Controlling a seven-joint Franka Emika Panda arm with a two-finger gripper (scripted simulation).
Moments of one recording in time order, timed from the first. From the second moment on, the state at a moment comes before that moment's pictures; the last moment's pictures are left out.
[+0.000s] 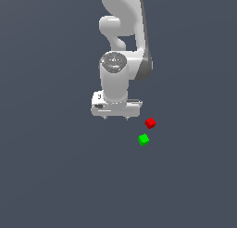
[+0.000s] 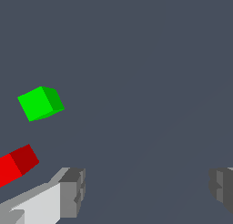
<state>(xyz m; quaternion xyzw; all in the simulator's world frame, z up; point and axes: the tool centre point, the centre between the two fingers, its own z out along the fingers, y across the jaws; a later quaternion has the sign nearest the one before) -0.011 -0.011 0.149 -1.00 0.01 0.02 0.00</state>
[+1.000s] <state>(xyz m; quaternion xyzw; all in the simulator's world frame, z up) -0.041 0.140 0.089 -0.98 -0.17 0.01 0.00</state>
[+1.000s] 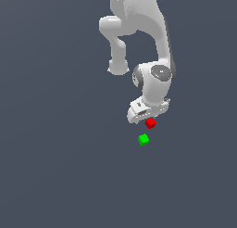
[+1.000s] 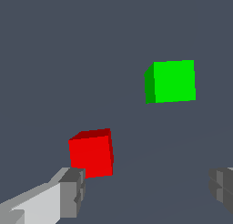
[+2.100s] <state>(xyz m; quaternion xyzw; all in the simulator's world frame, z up) -0.062 0.183 0.055 -0.97 -0.23 0.00 0.00</state>
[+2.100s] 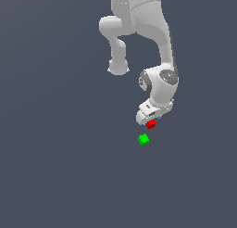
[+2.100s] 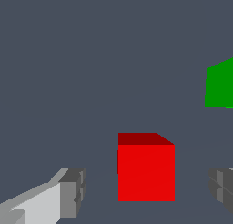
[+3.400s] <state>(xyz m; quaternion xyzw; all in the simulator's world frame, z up) -0.063 0.182 0.024 -0.97 -0.23 0.00 0.00</state>
